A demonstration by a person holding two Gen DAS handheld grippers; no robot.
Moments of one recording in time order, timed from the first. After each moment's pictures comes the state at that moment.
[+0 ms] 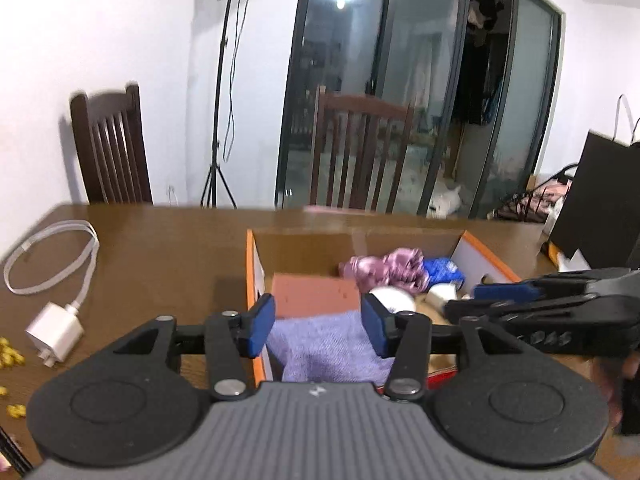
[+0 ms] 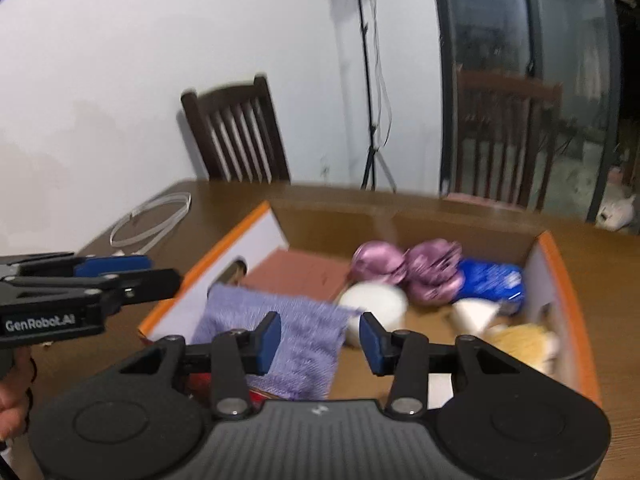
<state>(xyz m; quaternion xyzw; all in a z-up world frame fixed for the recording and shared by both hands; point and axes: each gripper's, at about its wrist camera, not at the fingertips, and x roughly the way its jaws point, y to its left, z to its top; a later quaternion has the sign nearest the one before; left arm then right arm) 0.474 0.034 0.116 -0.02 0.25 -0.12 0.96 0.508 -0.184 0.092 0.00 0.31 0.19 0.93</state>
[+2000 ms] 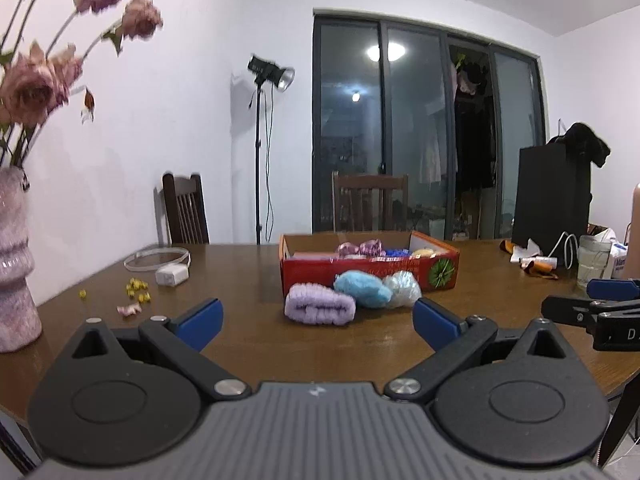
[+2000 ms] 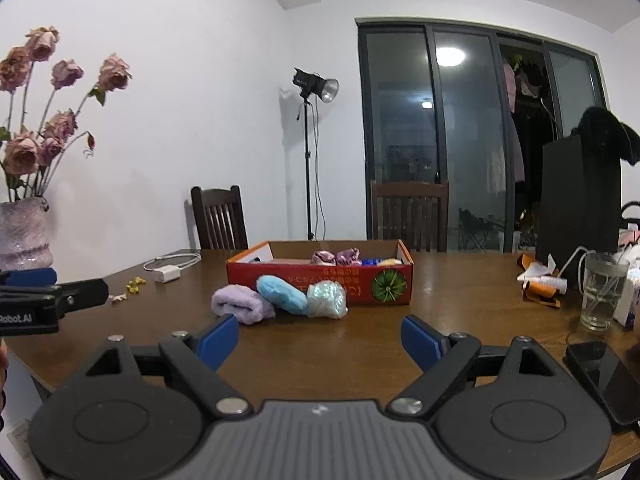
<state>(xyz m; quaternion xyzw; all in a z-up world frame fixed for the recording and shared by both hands) 0.113 0.021 0.059 0.01 0.10 -0.06 0.99 0.102 -0.236 0.053 0.02 0.12 0.08 0.99</state>
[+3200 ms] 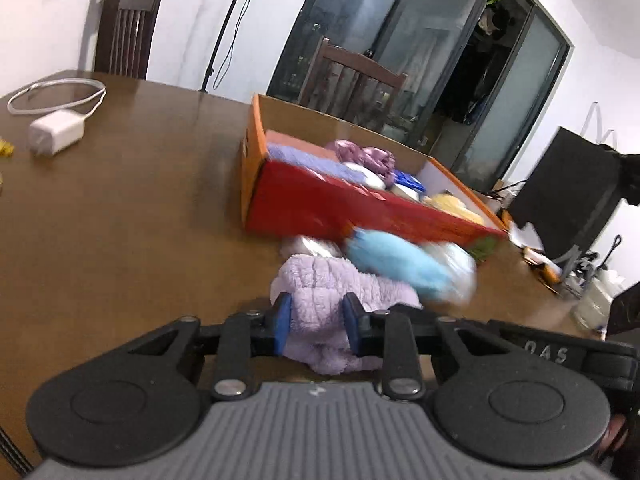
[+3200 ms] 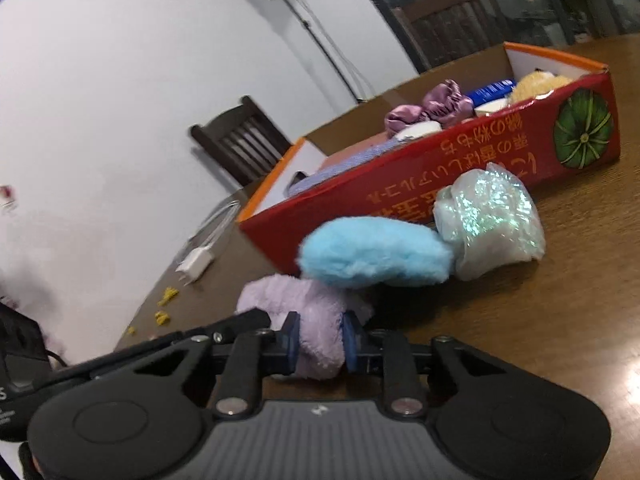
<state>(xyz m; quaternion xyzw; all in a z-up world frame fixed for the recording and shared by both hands) 0.358 0.072 0.011 -0.14 0.32 -0.17 0.92 0.376 -0.166 -0.009 0.24 0.32 0.21 0.89</state>
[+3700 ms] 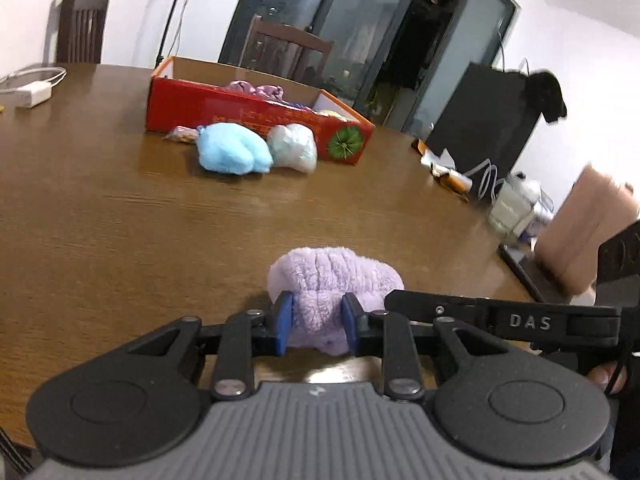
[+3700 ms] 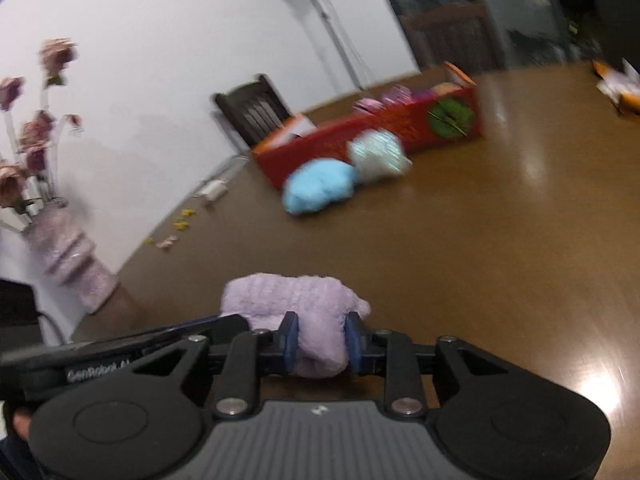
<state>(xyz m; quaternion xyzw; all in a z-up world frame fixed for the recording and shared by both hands) 0.196 -0.014 0.010 -0.09 0.33 -0.23 0.91 0.196 -0.261 0.004 0.18 0.35 0.20 0.90</state>
